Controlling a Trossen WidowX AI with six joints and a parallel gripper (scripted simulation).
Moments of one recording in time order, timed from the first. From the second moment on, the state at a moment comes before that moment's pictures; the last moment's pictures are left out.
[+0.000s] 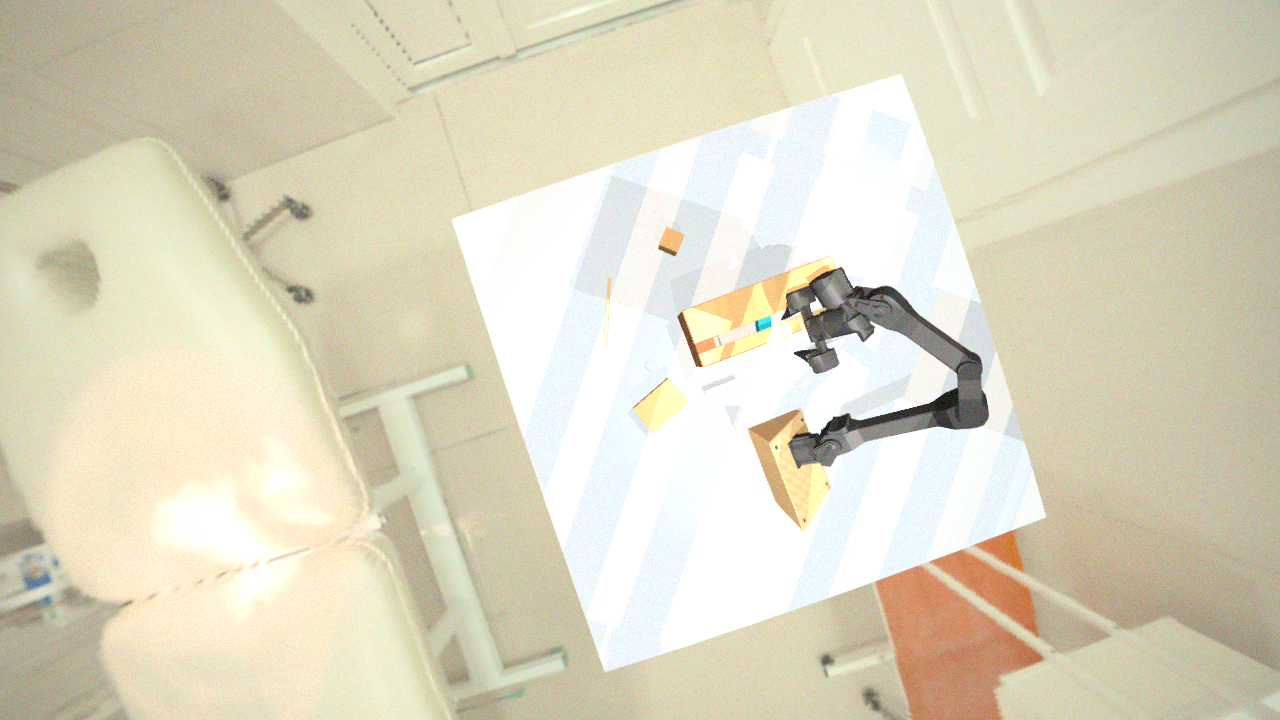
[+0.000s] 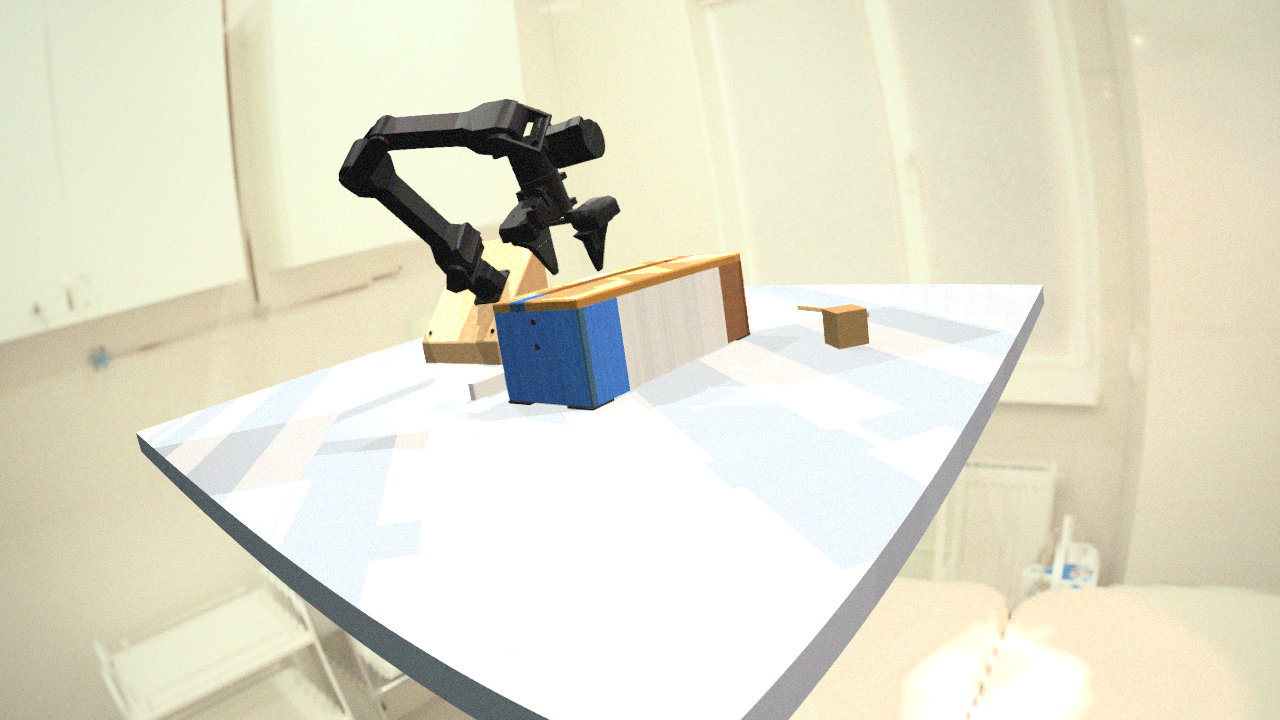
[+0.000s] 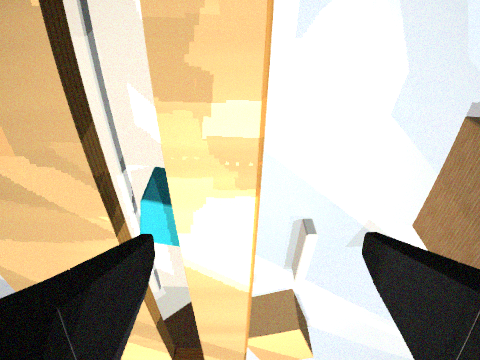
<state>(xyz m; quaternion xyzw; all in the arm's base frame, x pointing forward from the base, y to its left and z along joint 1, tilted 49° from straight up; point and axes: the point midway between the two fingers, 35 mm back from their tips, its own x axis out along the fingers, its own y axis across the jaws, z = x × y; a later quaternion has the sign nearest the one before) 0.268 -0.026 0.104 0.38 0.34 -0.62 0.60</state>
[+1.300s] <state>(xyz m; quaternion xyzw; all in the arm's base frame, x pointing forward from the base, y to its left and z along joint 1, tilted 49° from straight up) 0.265 -0.068 0.072 0.38 0.34 -0.62 0.60</state>
